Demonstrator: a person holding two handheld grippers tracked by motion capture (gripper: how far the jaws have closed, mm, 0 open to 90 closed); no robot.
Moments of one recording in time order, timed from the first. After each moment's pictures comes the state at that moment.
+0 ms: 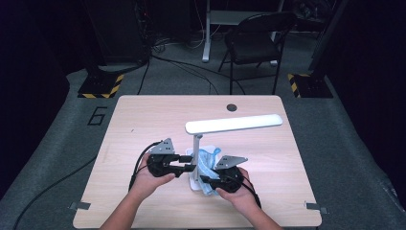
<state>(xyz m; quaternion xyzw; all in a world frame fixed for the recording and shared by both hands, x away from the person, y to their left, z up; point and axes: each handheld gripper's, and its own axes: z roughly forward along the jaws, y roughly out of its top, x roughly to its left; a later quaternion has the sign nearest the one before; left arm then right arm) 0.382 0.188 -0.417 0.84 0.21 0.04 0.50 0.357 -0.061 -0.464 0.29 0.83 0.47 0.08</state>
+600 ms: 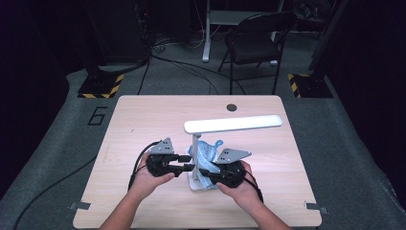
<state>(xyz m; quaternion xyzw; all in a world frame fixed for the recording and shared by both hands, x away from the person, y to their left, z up) 0.382 0.190 -0.418 0.84 0.22 0.04 0.50 0.354 -0.061 -0.421 0.25 0.83 0.49 0.10</state>
